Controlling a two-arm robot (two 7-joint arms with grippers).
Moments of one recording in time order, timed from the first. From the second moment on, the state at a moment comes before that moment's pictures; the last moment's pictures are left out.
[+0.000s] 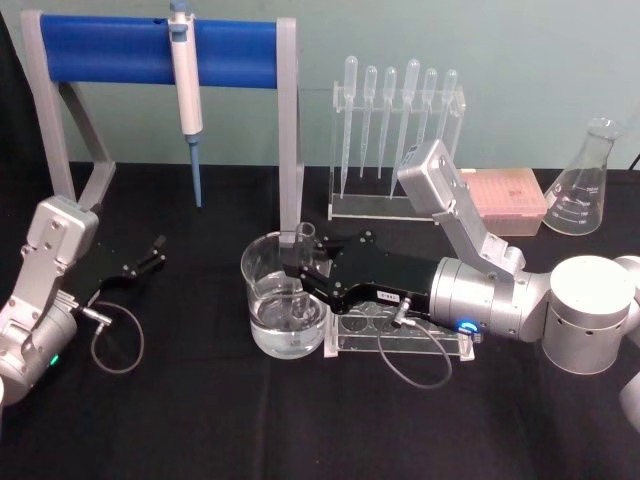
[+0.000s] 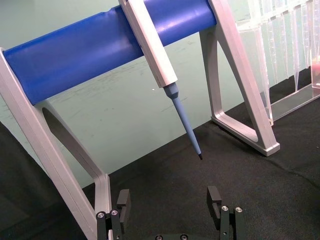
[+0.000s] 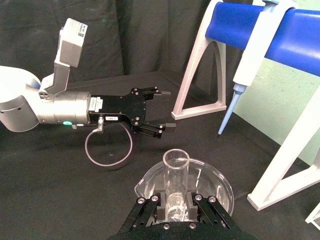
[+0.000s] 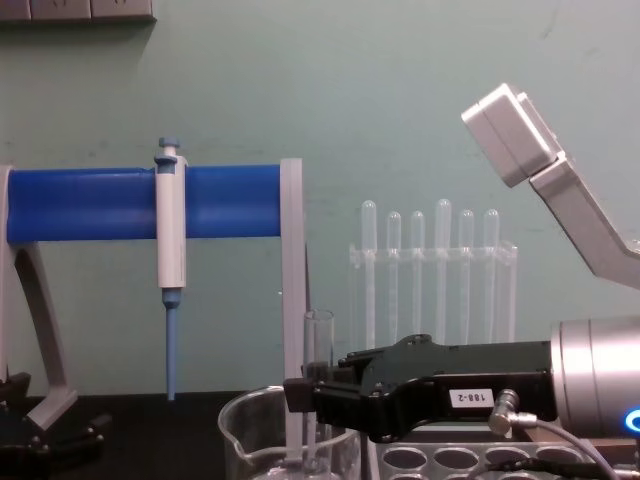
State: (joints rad) left arm -0.20 0.60 0.45 -1.41 -0.25 -0.12 0.03; right arm 0.48 0.45 -0.65 -1.46 0.43 0.13 0.62
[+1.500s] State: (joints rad) left arm -0.20 0.60 0.45 -1.41 -0.25 -0.12 0.03; right arm 0.48 0.45 -0.65 -1.46 0.43 0.13 0.62
